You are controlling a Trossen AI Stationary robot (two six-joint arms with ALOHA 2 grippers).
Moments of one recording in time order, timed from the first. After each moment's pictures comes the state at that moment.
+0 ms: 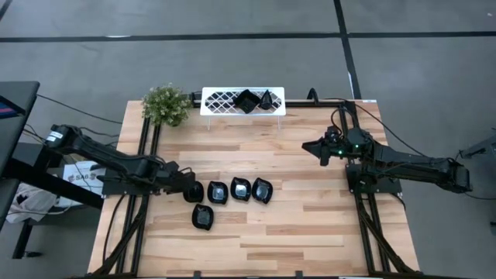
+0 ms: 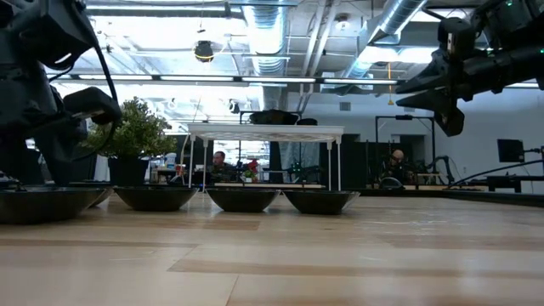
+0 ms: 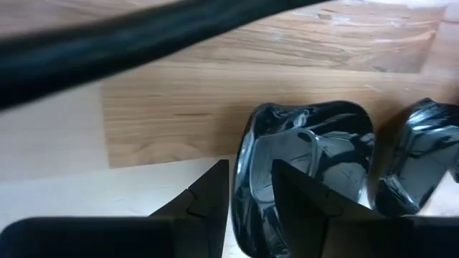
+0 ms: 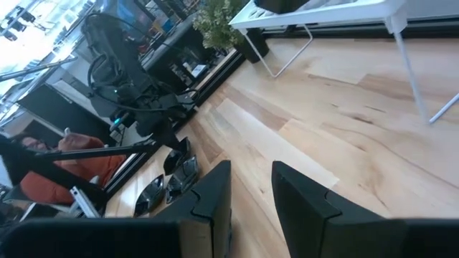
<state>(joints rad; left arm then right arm) -0.31 1.07 0.30 -0.49 -0.09 -1.86 -0.36 0.47 0.19 0.06 -0.11 0.67</state>
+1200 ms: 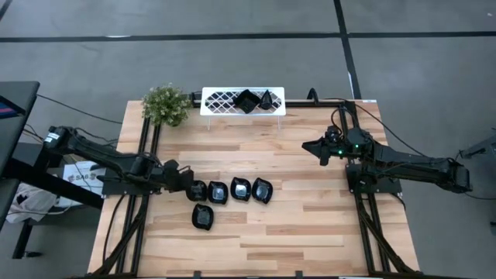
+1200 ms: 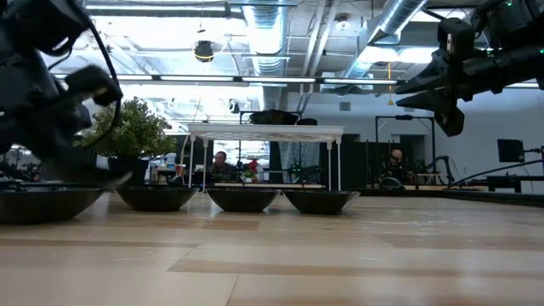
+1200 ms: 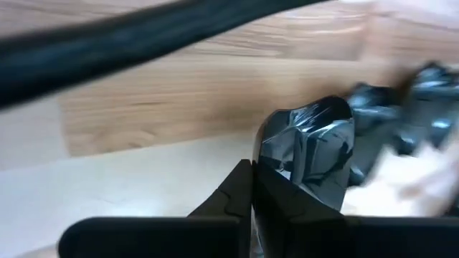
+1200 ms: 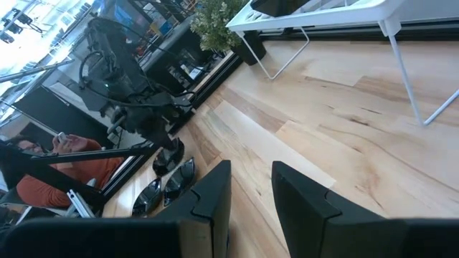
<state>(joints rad) -0.31 0.96 0.30 -0.50 -0.11 -1.84 -0.36 0.47 0.19 0.06 -0.10 0.67</state>
